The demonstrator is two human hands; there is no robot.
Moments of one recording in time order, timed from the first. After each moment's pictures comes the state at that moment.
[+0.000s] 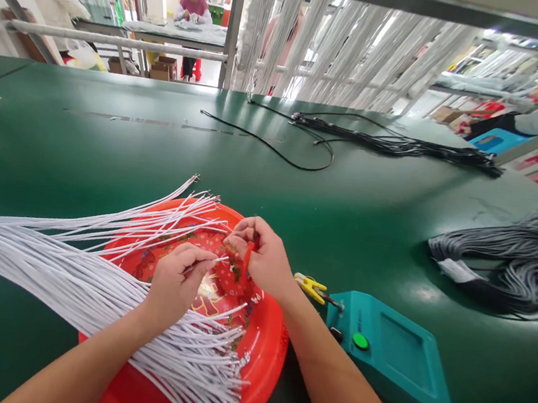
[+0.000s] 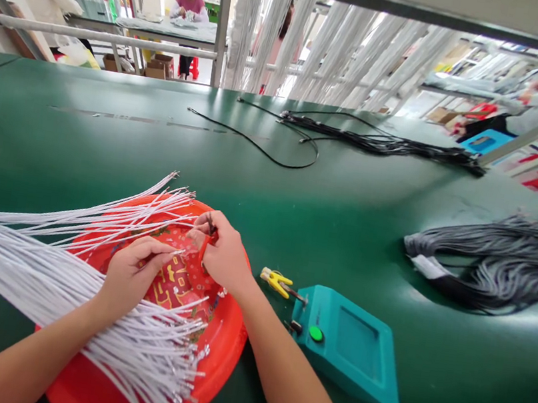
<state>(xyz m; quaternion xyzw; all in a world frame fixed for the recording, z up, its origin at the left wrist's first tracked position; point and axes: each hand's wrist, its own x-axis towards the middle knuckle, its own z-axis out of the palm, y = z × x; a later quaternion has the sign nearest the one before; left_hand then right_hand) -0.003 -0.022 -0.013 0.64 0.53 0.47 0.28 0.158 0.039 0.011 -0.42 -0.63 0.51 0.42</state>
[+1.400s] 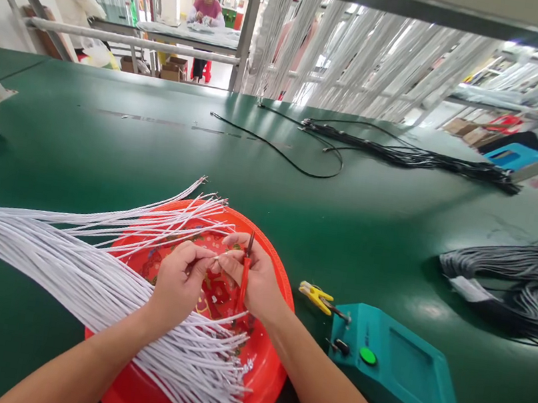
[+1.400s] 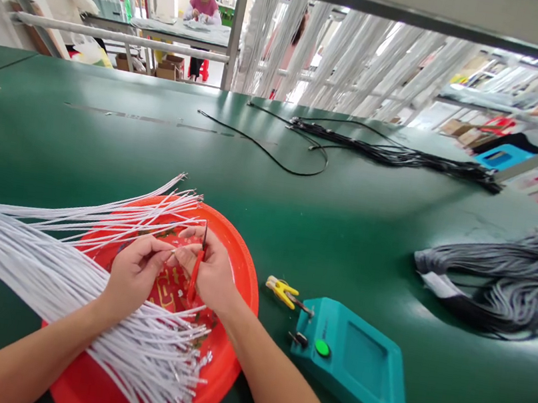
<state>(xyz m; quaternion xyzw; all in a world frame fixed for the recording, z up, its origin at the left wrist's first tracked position) -0.002 -0.024 -0.013 0.59 0.56 0.51 0.28 0.134 0.015 0.000 -0.35 -0.50 0.68 0.41</state>
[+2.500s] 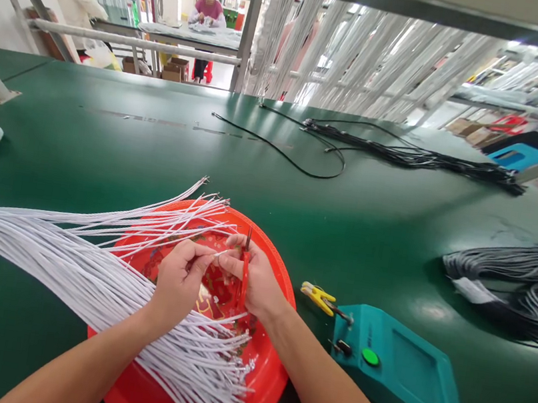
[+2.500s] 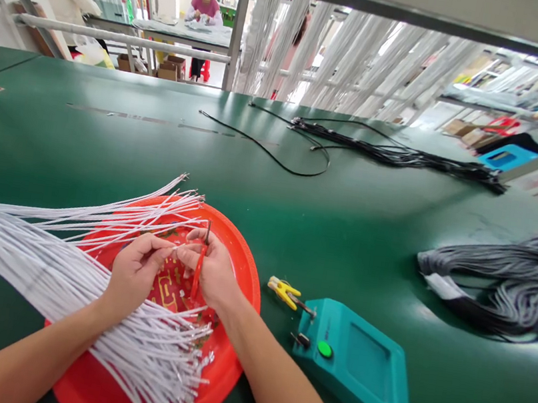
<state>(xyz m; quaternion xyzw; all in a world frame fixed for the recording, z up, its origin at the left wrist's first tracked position) -0.004 -0.024 -0.012 0.57 0.58 0.51 0.27 0.130 0.018 -0.005 -0.37 -0.43 0.73 0.39</state>
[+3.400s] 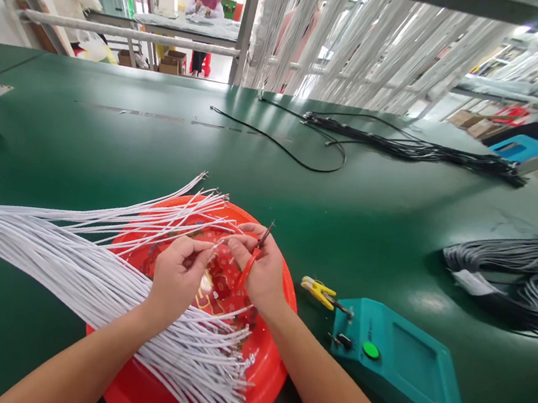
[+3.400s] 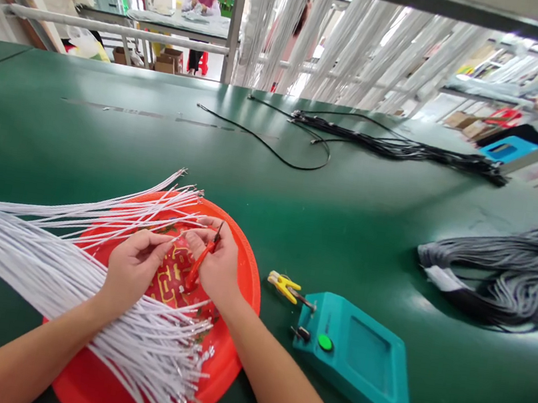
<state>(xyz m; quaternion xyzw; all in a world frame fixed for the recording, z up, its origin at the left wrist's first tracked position) -0.002 -0.022 -0.013 0.54 0.60 0.52 0.29 0.130 0.019 -0.011 -0.42 -0.50 0.56 0.52</state>
